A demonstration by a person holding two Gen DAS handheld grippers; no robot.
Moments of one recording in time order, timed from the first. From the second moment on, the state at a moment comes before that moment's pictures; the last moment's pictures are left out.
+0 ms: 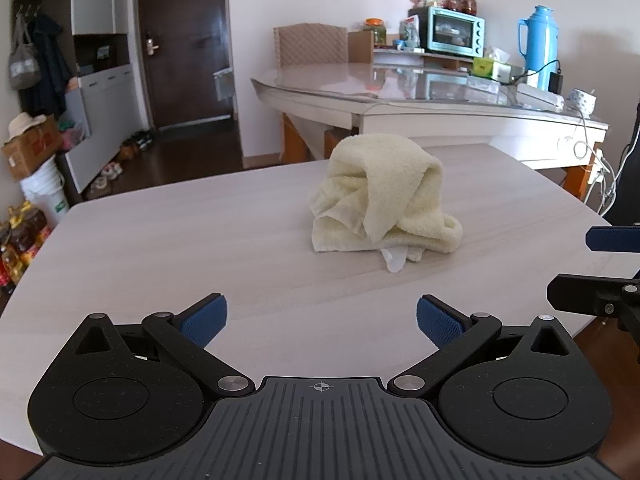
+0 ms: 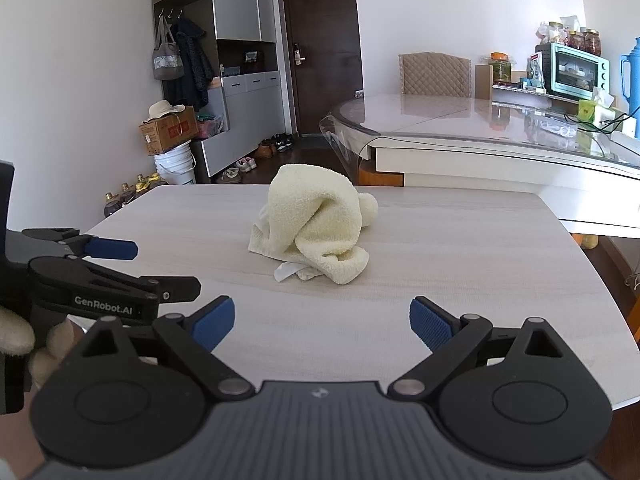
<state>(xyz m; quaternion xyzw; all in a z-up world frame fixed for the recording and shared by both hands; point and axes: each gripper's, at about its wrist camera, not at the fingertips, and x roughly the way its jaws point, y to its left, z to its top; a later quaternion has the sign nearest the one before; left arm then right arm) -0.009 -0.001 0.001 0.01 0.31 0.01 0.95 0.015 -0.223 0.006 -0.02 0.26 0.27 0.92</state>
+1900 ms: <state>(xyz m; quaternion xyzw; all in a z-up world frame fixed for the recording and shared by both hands) 0.056 0.043 -0.005 0.02 0.32 0.02 0.95 0.125 -0.135 0.011 -0.11 0.25 0.31 0.91</state>
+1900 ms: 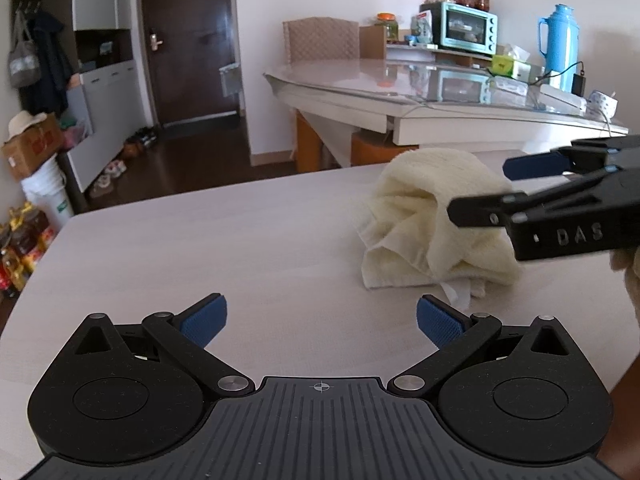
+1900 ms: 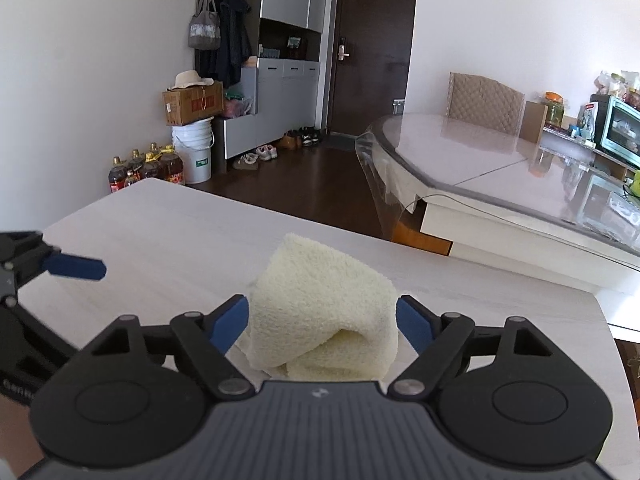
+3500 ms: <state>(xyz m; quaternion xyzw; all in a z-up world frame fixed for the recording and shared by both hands) 0.155 -0.032 -0.016 -0.03 0.37 -0.20 0.91 0.125 -0.284 -0.010 -0.01 0.25 0.24 0.94</state>
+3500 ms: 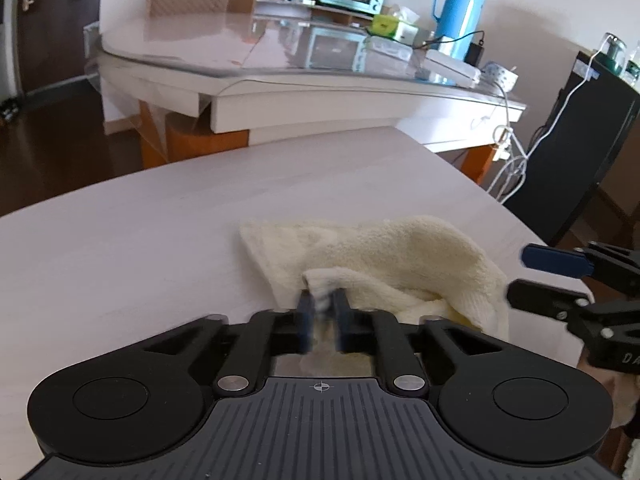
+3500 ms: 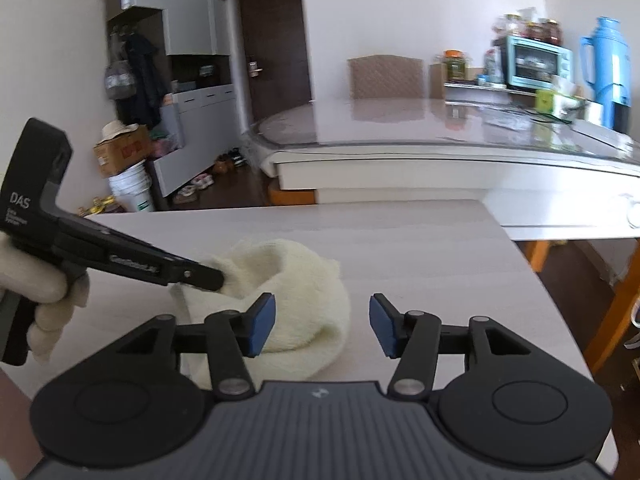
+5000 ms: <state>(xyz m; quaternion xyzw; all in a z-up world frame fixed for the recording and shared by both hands) 0.121 0.048 -0.009 0.02 0.37 -0.11 0.92 0.194 -0.221 -0.021 -0.14 0.25 0.16 0.95</state>
